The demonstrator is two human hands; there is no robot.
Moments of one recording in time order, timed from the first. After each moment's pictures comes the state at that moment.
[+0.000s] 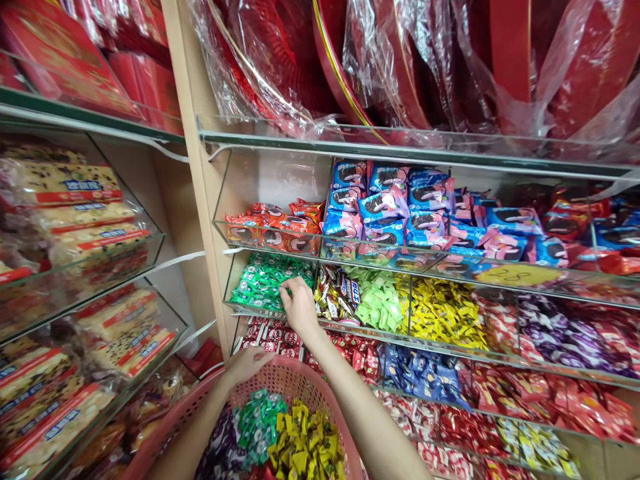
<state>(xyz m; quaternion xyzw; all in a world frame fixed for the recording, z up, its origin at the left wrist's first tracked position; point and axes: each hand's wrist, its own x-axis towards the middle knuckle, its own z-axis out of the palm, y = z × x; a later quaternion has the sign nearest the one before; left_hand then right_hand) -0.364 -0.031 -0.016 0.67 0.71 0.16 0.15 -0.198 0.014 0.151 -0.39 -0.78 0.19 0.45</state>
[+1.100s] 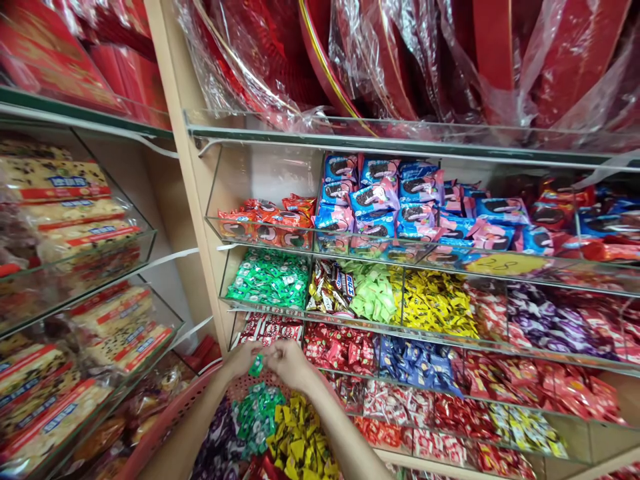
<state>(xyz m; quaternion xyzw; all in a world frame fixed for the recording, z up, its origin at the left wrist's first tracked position) -0.368 -0.027 -0.020 0.67 0.71 0.14 0.16 -0.185 -0.046 0.065 -0.33 -0.69 0.57 0.30</state>
